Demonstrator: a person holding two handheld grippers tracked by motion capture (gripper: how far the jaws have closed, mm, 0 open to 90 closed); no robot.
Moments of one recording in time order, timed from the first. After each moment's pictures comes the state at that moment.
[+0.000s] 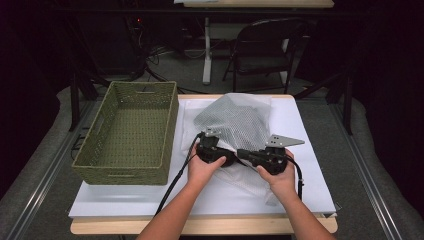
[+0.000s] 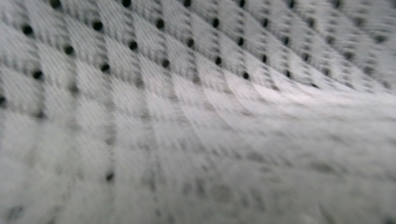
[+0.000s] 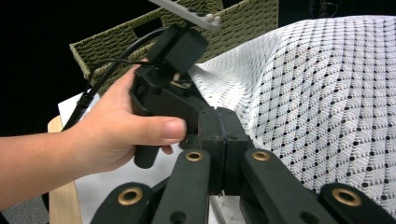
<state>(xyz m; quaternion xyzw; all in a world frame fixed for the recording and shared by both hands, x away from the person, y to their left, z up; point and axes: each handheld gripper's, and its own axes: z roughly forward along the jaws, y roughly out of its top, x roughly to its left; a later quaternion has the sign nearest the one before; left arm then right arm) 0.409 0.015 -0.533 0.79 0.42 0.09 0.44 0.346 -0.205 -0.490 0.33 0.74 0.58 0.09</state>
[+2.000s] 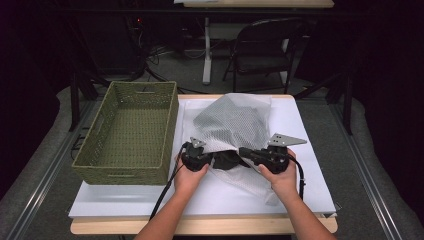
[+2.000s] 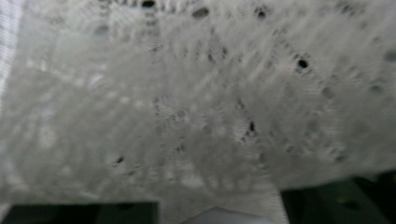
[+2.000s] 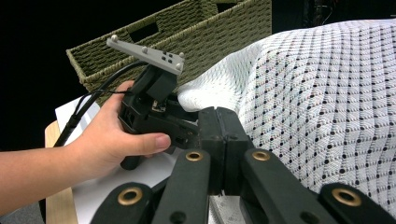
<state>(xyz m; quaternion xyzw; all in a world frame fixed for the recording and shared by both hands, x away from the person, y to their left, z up) 0.398 0.054 -0.567 0.79 0.46 0.17 0.37 0.348 -0.211 -0.490 0.33 0.73 0.58 0.09</state>
